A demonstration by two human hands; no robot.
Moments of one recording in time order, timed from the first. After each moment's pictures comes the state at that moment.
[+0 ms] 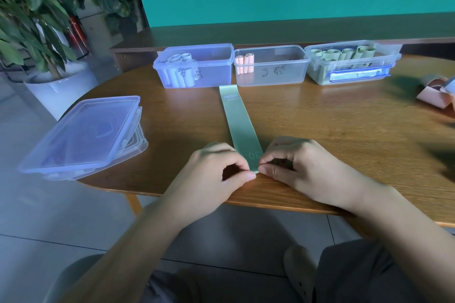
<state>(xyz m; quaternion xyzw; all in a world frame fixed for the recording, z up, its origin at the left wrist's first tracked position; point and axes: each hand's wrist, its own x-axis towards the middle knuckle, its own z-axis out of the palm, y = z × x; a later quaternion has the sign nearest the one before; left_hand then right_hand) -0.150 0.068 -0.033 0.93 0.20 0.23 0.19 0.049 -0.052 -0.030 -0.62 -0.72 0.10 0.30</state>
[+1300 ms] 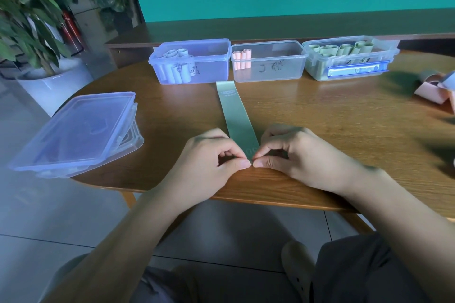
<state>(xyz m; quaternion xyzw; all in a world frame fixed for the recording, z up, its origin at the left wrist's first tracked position) -0.142 0.079 -0.032 0.92 0.23 0.25 0.20 0.059 -0.038 -0.030 -0.61 -0.73 0.09 0.29</state>
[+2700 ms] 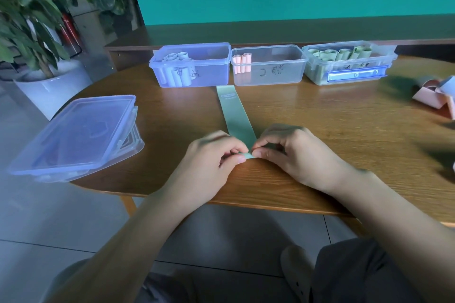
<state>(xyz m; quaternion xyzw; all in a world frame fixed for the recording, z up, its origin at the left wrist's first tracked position) -0.137 0.087 -0.038 0.92 0.20 0.29 0.16 0.062 -0.022 -0.043 -0.65 -0.68 0.05 0.33</state>
